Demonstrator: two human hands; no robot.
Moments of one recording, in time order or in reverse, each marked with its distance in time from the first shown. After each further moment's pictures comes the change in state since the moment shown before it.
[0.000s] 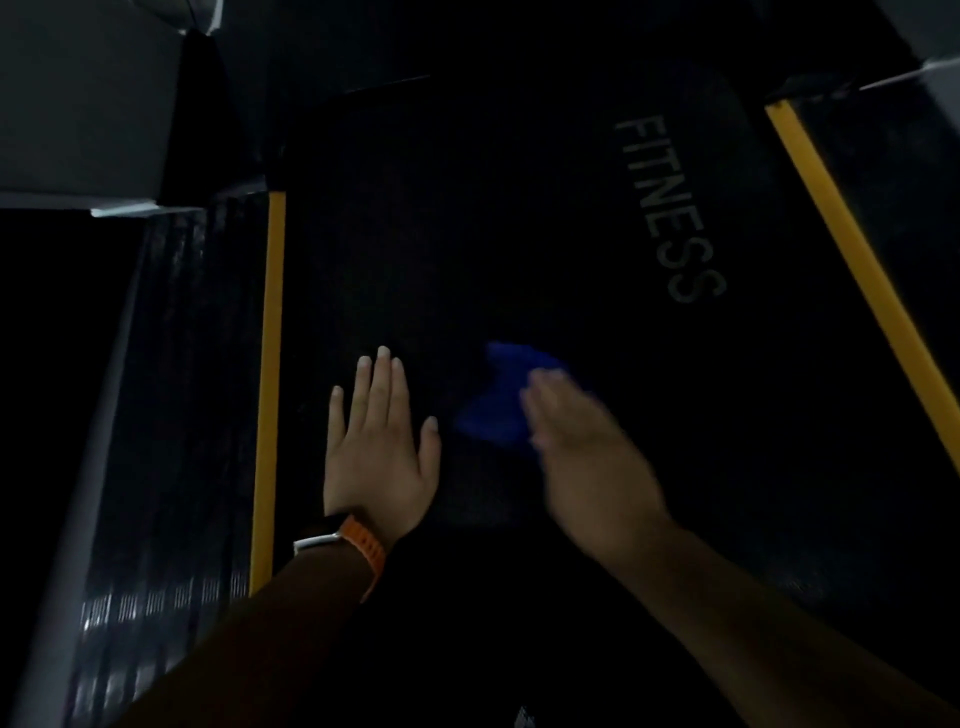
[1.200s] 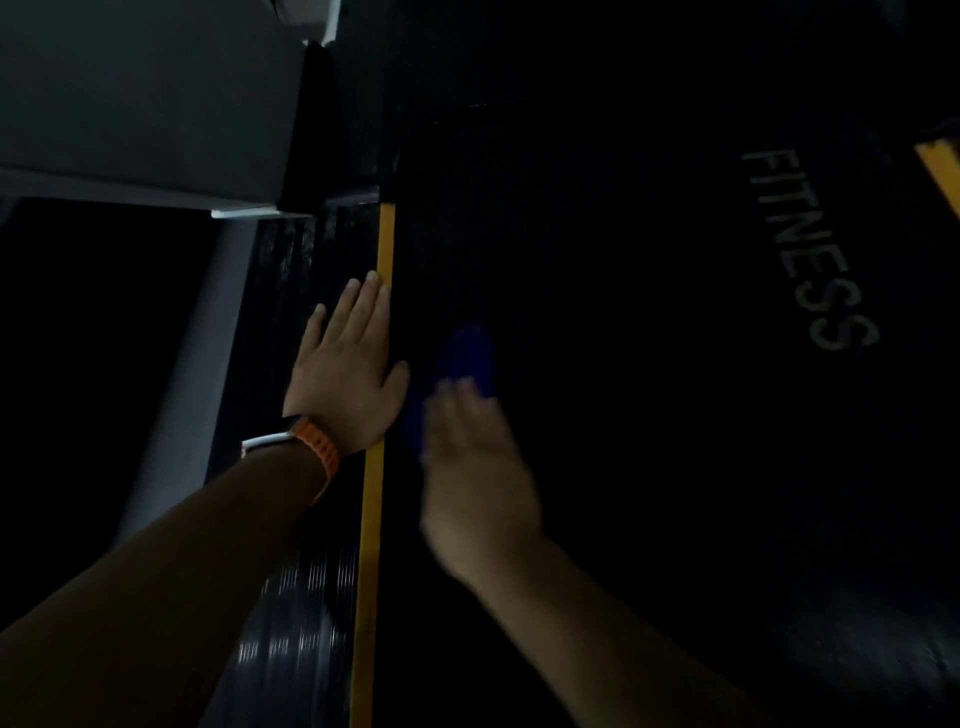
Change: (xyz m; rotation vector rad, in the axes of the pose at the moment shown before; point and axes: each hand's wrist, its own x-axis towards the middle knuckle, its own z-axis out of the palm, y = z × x) left_hand 0.092 -0.144 -0.052 0.043 0.020 0.080; right_hand 0.078 -0.193 0.015 0.128 -0.045 -0.078
